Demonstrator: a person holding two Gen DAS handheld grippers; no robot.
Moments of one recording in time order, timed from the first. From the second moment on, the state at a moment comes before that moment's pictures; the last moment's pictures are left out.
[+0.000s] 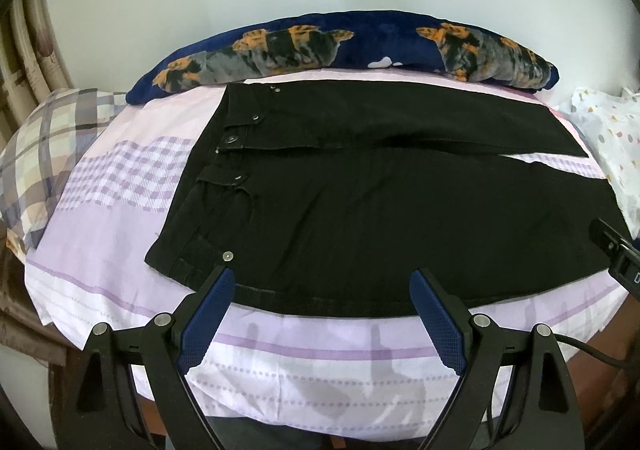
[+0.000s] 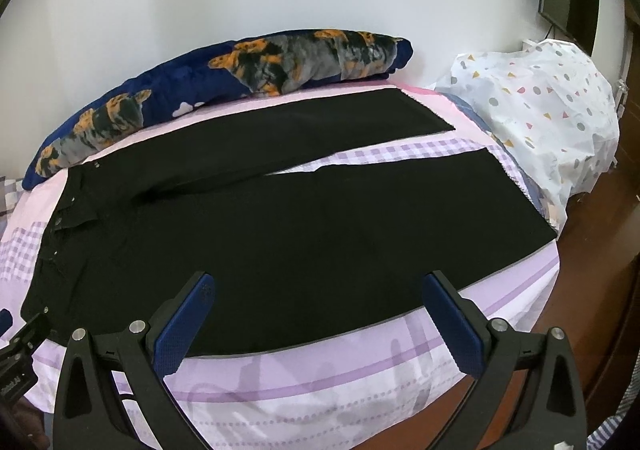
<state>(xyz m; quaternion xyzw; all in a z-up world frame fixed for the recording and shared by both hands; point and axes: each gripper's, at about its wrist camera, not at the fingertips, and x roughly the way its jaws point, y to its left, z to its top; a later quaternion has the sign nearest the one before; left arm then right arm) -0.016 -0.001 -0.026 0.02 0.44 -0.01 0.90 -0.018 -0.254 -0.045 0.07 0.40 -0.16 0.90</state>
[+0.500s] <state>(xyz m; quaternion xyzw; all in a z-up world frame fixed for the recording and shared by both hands) -0.015 -0.005 -0.032 0.04 0.45 -0.01 0.89 -0.015 -0.252 -0.049 0.07 0.41 -0.15 0.90</state>
